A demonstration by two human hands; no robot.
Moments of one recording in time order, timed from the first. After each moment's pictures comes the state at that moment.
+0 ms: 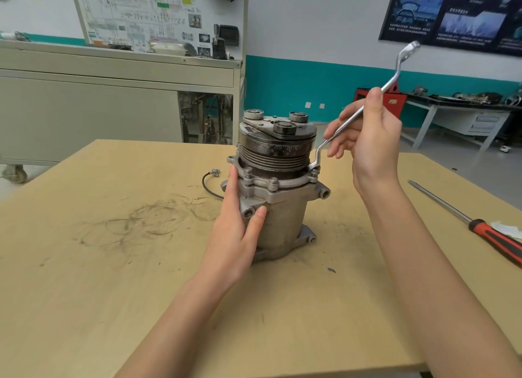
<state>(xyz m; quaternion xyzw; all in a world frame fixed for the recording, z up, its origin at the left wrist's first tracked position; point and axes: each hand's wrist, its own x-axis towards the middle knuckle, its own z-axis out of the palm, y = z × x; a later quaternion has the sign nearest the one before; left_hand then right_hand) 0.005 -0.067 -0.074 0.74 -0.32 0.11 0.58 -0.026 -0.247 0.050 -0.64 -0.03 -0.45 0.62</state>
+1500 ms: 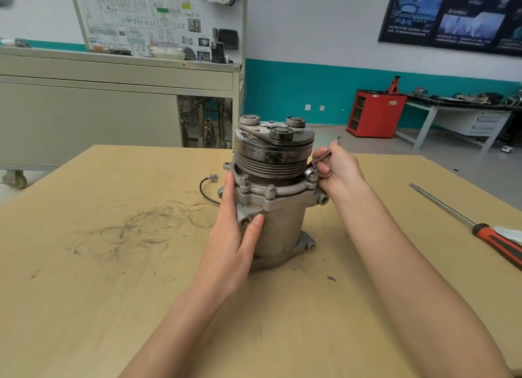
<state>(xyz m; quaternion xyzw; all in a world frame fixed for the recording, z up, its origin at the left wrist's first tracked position) 0.002 -0.066 -0.069 0.74 -0.32 0.11 0.58 0.026 -0.262 0.020 -0.44 0.20 -0.24 0.84</state>
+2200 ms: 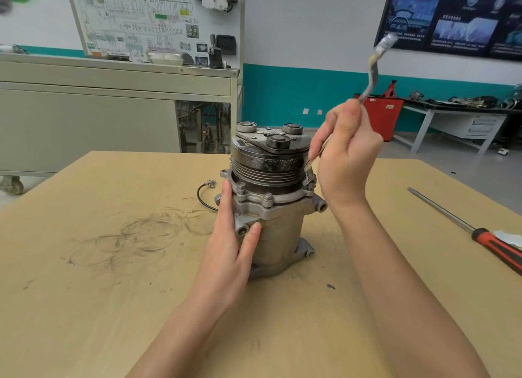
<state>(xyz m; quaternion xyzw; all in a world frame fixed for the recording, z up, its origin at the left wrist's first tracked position) -0.001 -0.067 -0.069 0.75 -0.31 0.11 0.58 -0.006 -0.219 0.045 -0.65 -0.13 -0.63 0.41</state>
